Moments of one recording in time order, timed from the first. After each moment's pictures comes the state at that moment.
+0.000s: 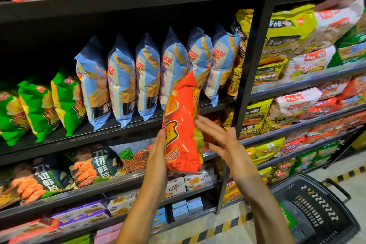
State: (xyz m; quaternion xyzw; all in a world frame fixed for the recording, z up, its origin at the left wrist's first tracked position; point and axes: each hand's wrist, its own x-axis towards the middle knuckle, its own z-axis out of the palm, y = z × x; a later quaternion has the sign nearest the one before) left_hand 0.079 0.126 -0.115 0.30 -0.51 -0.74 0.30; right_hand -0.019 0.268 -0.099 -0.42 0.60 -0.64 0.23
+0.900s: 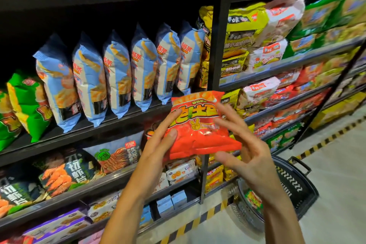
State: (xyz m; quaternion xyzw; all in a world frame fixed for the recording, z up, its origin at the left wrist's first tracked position) left_hand 0.086 0.161 -0.093 0.05 -0.67 -0.72 0.19; right_hand -0.014 0.353 -0.091 -0.42 0.61 -0.66 0.04
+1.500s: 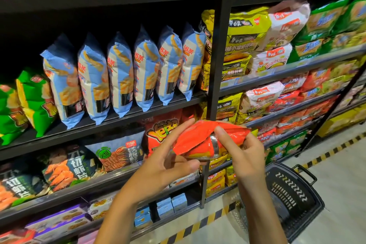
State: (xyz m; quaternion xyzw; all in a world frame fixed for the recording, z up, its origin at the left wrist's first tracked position) left_hand 0.101 0.182 -0.078 -0.01 -0.76 -0.64 0.07; right_hand -0.016 0.337 -0.095 -0.17 0.58 -0.80 0.07
